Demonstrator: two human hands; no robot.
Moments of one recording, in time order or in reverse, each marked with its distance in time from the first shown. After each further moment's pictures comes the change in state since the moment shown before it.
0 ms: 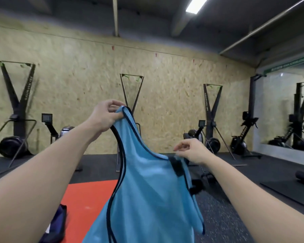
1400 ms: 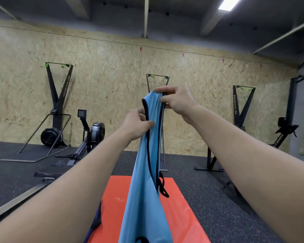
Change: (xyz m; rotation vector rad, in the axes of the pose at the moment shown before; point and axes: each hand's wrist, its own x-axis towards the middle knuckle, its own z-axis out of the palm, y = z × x) left_hand -0.038 -0.014 -0.049 0.113 0.016 -0.108; right_hand 0.064 -0.228 0.058 0.549 0.084 -0.341
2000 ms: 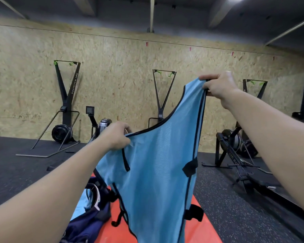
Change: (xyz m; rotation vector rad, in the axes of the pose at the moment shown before) left_hand -0.009 -0.064 -0.060 0.665 -0.104 -0.090; right_hand 0.047 0.025 -0.087 -0.137 0.351 0.120
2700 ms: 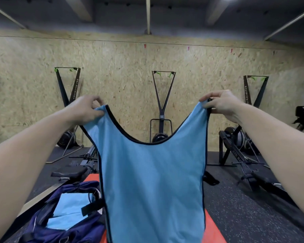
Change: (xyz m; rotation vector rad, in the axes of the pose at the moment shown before) left_hand 0.005 -0.012 -0.099 -0.133 0.150 0.027; right_hand -0.020 0.046 -0.036 0.002 -0.275 0.098
